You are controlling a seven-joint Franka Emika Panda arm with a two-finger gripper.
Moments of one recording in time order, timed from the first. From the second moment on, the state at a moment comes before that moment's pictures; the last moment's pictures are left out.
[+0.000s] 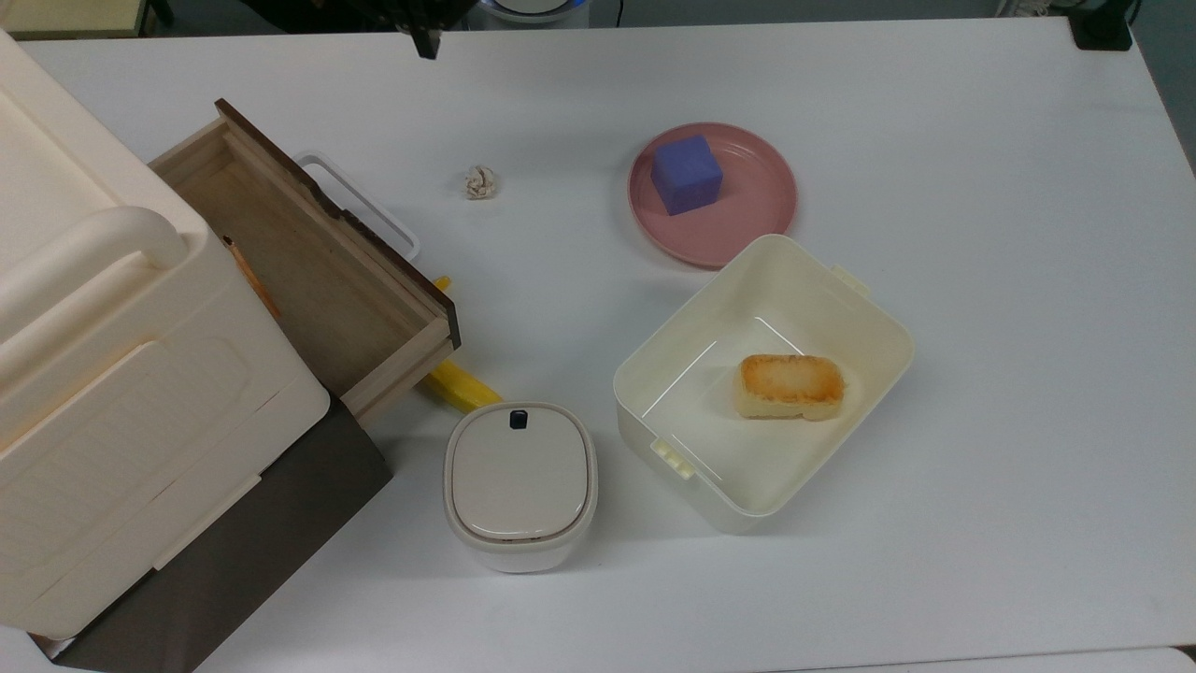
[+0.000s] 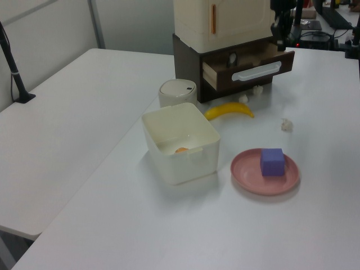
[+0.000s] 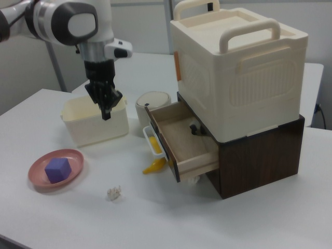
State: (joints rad) arm -0.05 -0.02 -0.06 -1.70 0.04 1.59 0.05
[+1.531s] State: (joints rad) arm -0.17 0.17 -0.06 -2.08 -0.07 2.52 0.46
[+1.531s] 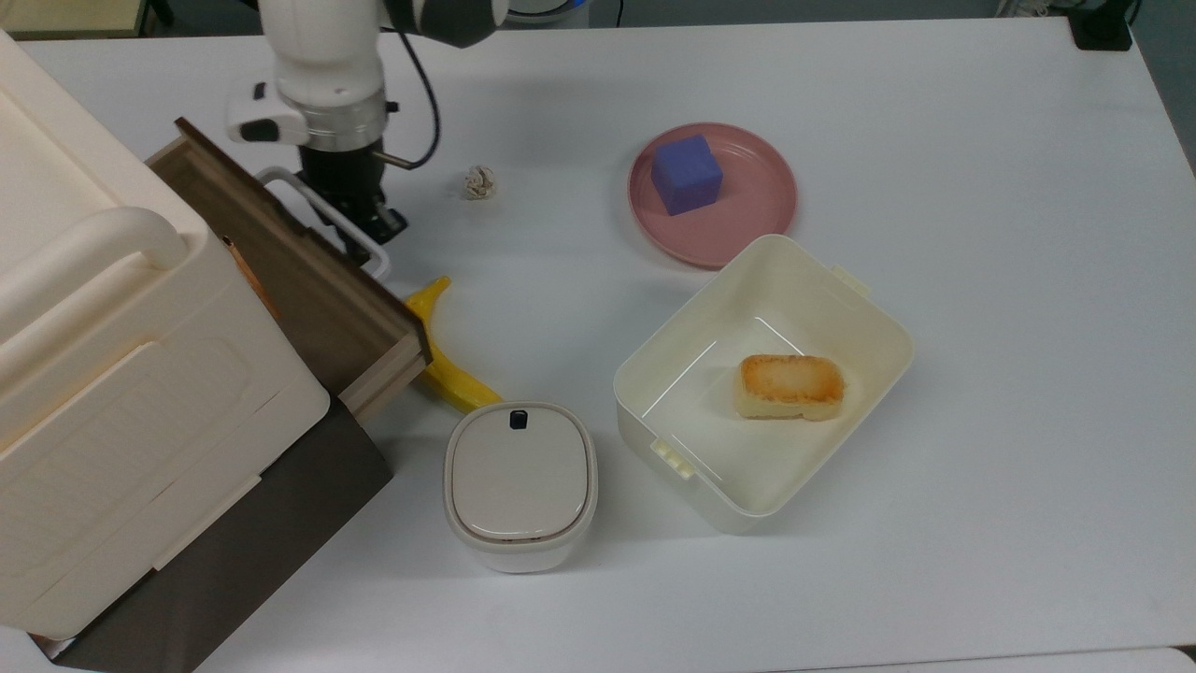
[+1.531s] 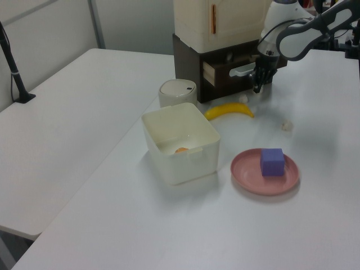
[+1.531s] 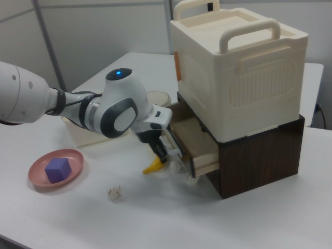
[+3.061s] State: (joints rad) arm -0.21 0.19 -0.16 -2.06 -0.07 2.74 0.61
